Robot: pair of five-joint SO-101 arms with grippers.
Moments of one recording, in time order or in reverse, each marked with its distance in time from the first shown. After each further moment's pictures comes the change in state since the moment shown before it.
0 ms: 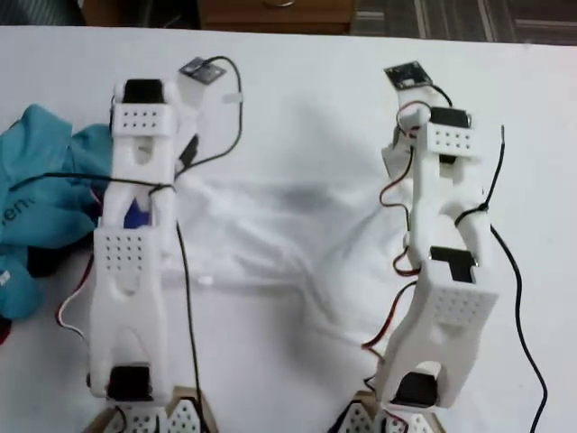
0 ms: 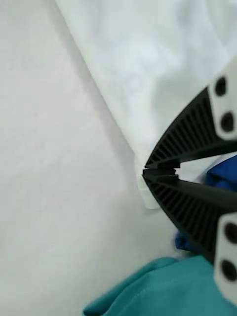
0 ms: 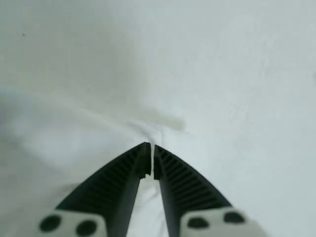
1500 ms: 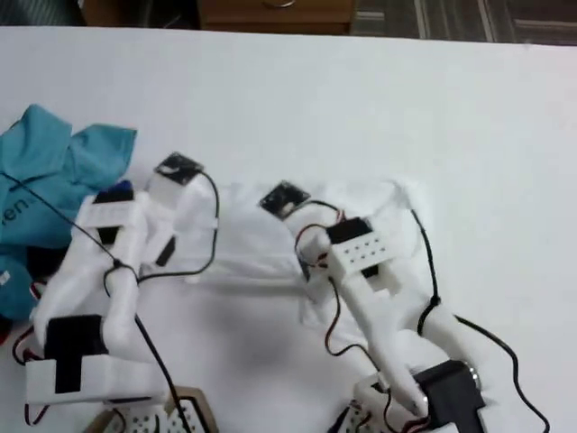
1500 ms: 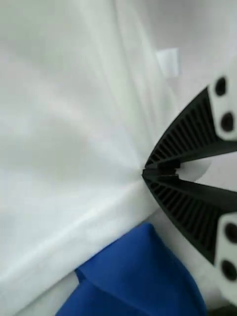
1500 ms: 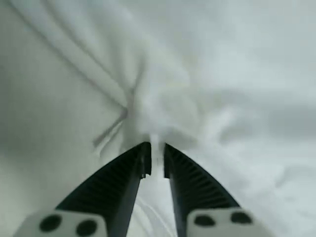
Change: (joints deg) left arm -6.4 -60.8 105.9 -43.3 -5.9; right arm -30.1 -45.6 68.1 -10.2 -0.7
